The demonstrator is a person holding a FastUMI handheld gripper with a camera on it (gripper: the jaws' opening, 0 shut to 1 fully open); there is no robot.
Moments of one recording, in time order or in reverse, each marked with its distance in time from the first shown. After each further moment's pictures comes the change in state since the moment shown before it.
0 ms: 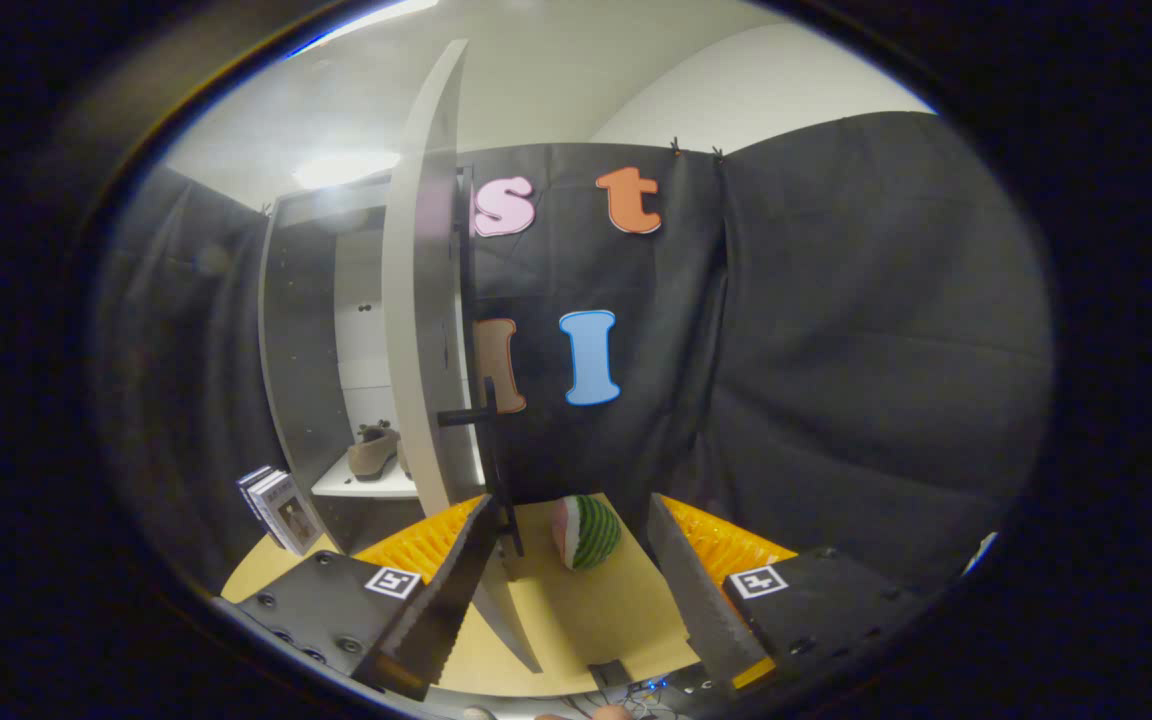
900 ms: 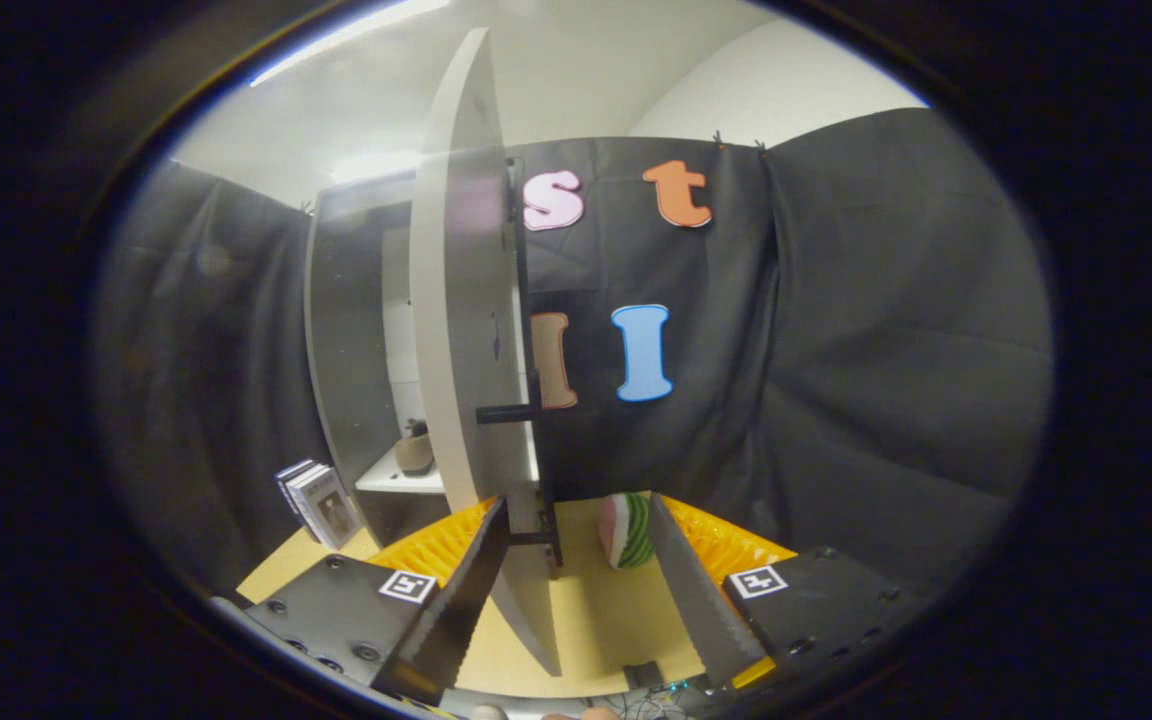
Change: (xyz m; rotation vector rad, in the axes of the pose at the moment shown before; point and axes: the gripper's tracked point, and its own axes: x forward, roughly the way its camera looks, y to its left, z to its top) arm 0.004 0.056 -0.005 -0.008 0.004 0.165
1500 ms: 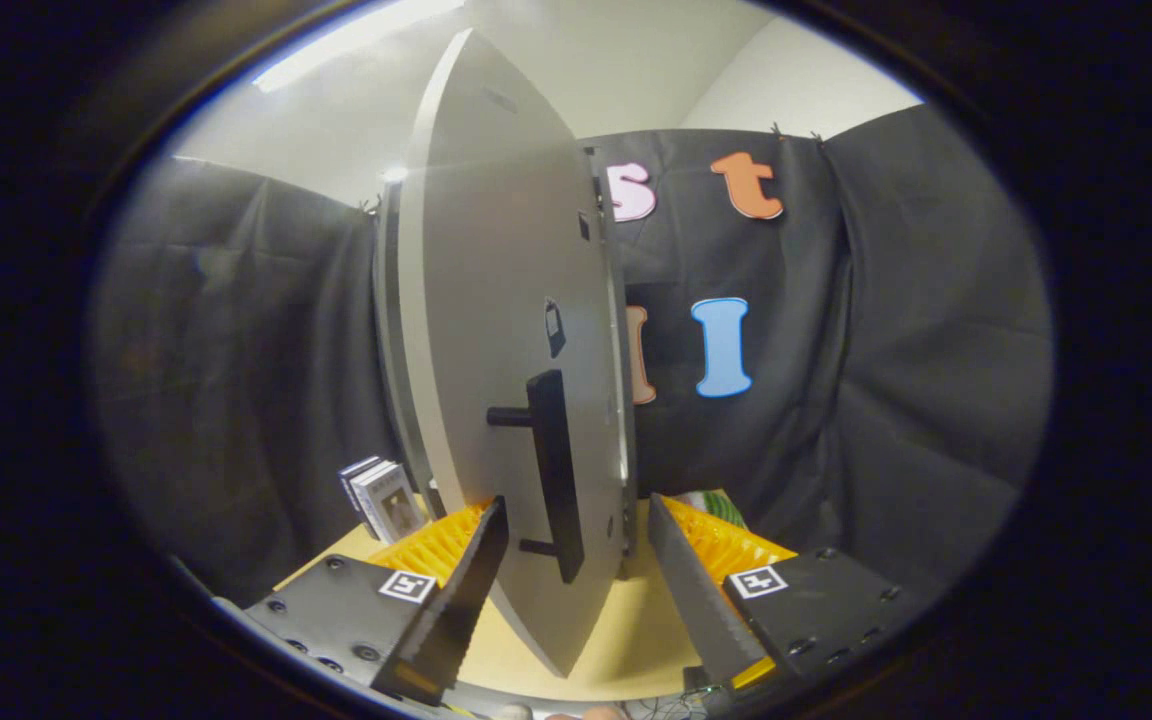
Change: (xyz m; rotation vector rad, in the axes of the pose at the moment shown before) arm 0.016 0.079 -0.009 0.012 0.020 0.178
